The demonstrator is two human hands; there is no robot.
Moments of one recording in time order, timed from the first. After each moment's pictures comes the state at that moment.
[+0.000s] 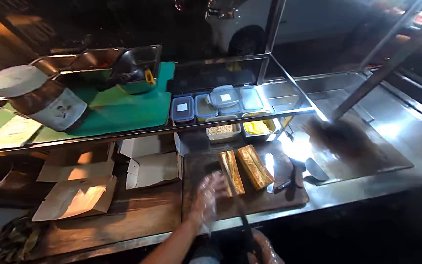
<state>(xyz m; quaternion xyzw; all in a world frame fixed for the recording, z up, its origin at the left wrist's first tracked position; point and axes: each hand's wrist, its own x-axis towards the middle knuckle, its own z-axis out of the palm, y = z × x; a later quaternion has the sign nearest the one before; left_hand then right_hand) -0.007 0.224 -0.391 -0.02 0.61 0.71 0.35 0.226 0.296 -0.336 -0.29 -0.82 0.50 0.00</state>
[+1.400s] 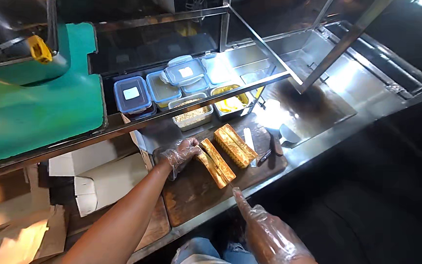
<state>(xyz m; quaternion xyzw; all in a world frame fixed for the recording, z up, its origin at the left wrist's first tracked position) -0.176 0.283 -0.468 0.36 0.74 0.34 0.45 0.115 0.321 -0.261 -0.37 -0.79 0.26 -0.40</state>
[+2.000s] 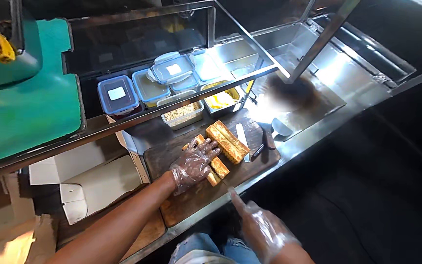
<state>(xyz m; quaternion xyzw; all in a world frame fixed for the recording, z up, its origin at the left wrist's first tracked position) -0.104 0.280 -0.446 0.72 0.67 0.08 0.15 0.143 0.322 -0.299 -0.37 -0.80 0.28 -0.38</state>
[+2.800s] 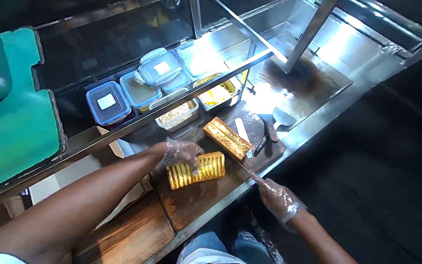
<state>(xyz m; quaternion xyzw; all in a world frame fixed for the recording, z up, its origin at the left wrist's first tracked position) -0.175 0.336 -0.409 0.51 0.55 0.01 0.66 0.207 0.384 -0.398 -0.37 -0.86 0.29 -0.21</state>
